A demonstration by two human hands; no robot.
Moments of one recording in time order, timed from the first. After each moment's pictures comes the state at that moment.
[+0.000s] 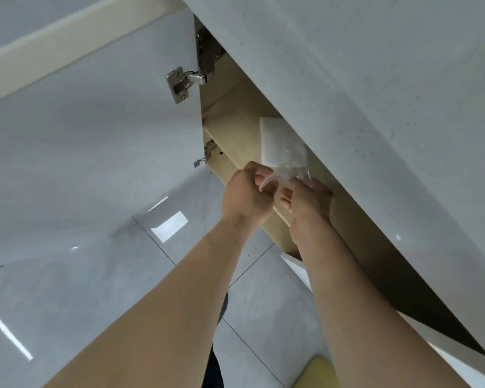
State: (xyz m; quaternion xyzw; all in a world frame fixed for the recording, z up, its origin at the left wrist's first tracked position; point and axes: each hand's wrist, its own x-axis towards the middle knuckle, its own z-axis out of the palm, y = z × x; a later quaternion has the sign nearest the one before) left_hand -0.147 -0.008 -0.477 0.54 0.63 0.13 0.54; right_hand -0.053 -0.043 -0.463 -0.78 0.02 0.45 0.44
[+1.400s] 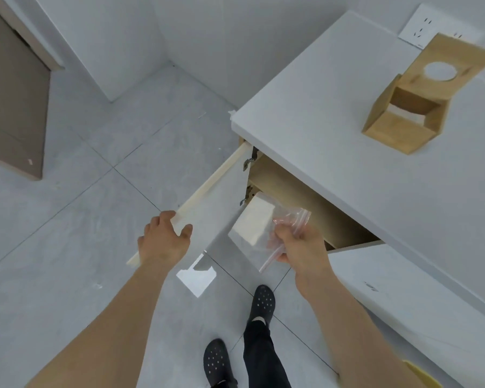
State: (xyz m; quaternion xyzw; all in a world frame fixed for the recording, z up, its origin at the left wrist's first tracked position) left_hand -0.461 -0.045 -0.229 0.64 0.72 0.00 0.28; right_hand -0.230 -0.165 -0.146 -0.73 -0.09 0.49 0.47
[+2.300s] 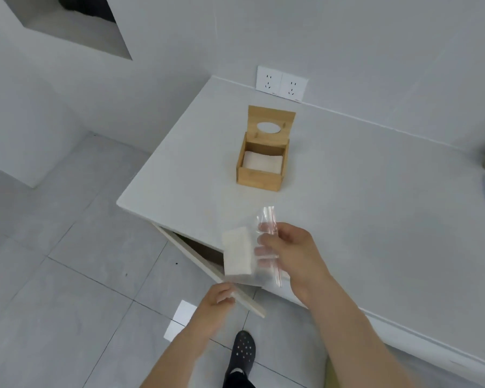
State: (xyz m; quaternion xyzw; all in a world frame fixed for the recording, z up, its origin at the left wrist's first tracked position) left_hand -0.206 -0.160 -0.171 0.50 0.55 -0.08 0.67; right_hand -0.018 -0.212 -0.054 -0.69 -0.06 0.47 0.55
